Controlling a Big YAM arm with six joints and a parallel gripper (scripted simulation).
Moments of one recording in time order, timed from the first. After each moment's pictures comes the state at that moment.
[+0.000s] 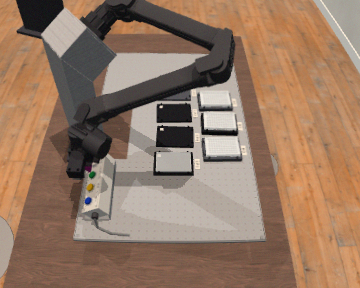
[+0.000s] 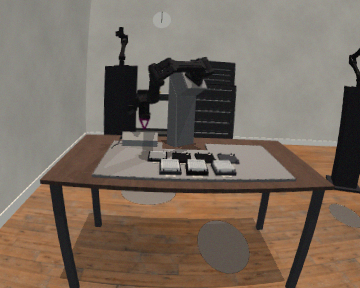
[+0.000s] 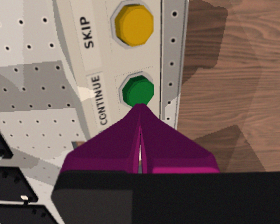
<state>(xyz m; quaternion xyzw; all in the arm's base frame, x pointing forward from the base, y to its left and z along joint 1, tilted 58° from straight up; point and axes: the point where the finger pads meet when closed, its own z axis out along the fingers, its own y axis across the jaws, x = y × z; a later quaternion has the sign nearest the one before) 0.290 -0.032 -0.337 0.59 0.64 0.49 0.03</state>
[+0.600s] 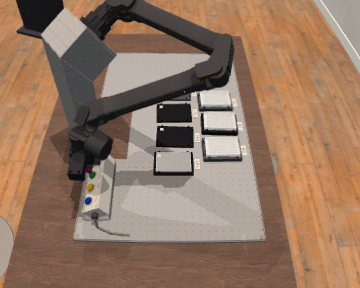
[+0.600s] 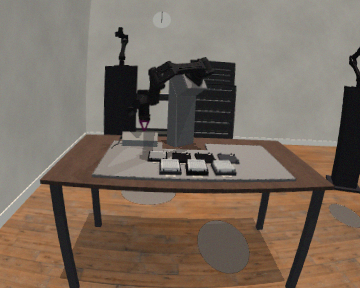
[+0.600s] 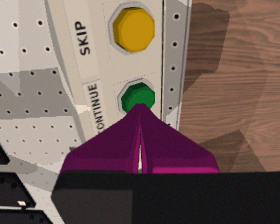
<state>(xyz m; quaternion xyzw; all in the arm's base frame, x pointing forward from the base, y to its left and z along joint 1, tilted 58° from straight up) 0.296 -0.025 -0.343 0.59 0.64 0.49 0.03</state>
